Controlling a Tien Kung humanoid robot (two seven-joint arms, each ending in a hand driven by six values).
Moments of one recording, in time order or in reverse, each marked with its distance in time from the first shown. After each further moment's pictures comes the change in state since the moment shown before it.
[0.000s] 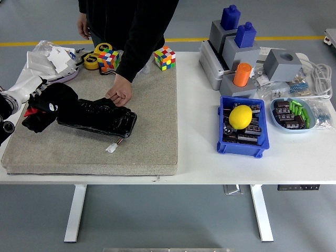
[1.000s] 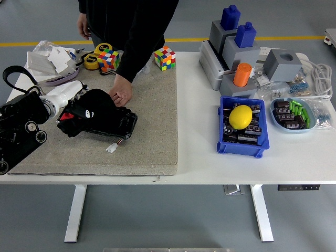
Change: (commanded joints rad) left arm -0.016 -0.082 0.095 -0.163 0.046 -0.006 0.050; right arm 0.002 -0.007 -0.024 -0.012 0.026 0.003 0.004
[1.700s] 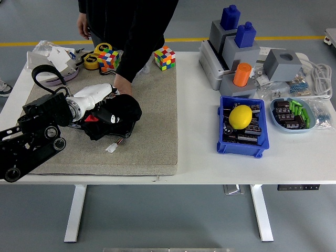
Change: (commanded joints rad) left arm -0.042 -0.034 0.067 -0.169 0.015 -0.006 0.058; right arm 0.003 -0.002 -0.014 -0.004 0.012 0.000 0.000
